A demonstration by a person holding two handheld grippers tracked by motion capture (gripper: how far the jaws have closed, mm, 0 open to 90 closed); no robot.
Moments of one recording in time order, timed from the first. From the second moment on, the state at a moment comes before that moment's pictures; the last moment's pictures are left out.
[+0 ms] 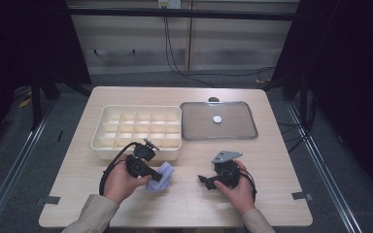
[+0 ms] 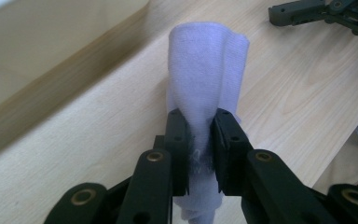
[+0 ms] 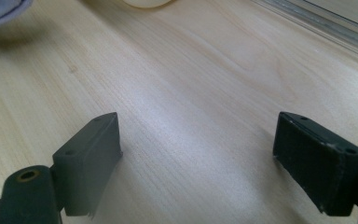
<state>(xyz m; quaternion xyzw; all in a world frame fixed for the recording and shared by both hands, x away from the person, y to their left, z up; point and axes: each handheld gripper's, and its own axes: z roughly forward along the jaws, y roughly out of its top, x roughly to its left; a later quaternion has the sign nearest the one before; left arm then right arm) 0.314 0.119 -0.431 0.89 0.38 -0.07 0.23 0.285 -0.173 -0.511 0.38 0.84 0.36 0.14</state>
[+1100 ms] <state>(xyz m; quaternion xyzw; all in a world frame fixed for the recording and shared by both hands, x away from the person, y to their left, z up) 0.327 0.153 -0.404 0.89 0.40 -0.07 0.22 0.285 -0.173 -0.511 0.38 0.84 0.36 0.15</state>
